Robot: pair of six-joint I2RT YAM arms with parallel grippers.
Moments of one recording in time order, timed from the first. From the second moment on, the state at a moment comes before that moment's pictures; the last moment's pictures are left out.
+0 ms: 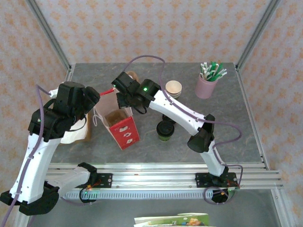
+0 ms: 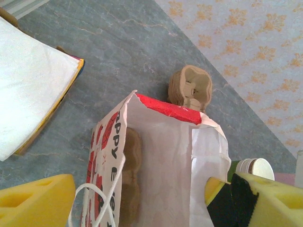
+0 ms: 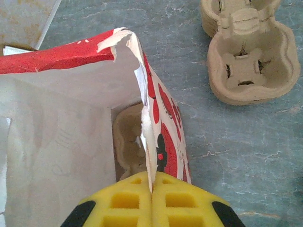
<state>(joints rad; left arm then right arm) -0.33 1.02 1.56 -1.31 -0.34 -1.05 1.02 2.12 2.37 -1.16 0.18 0.63</state>
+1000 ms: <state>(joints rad) -0.33 1.20 1.94 -1.40 -0.42 -0.86 1.02 1.91 2.38 -1.24 0.32 0.69</state>
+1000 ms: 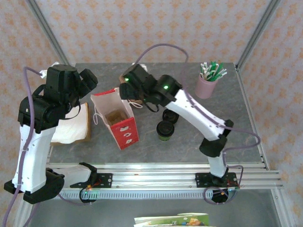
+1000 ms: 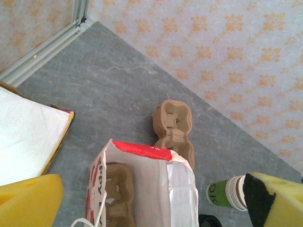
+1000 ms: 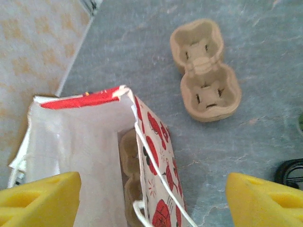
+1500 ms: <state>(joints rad) -0.59 1.35 1.95 -1.29 -0.36 -0.57 0.88 1.51 1.72 -1.30 0.29 0.76</state>
